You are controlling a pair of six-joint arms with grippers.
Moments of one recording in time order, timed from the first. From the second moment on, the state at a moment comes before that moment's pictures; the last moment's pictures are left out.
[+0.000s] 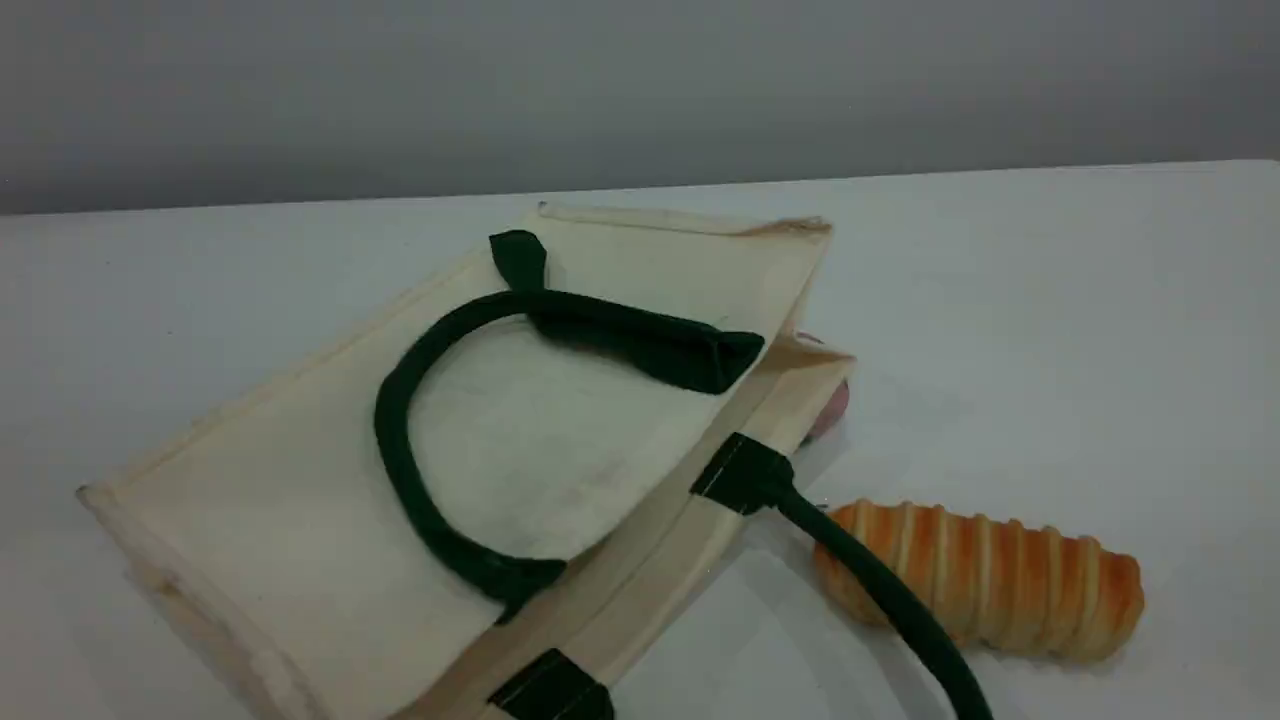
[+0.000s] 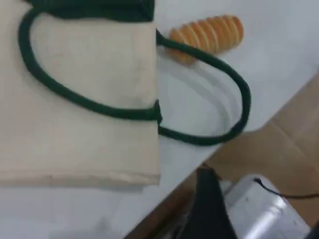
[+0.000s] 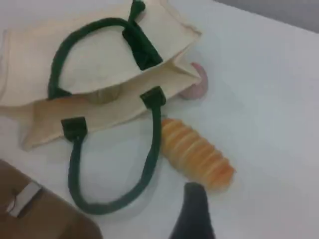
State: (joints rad) left arm -0.41 0.75 -0.87 -0.42 1.09 0.27; right arm 0.63 0.09 -0.50 -0.06 1.06 0.06
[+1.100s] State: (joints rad) left arm -0.40 0.11 -0.50 -0.05 1.08 0.01; right arm 0.25 0.09 -0.50 -0.05 1.06 0.06
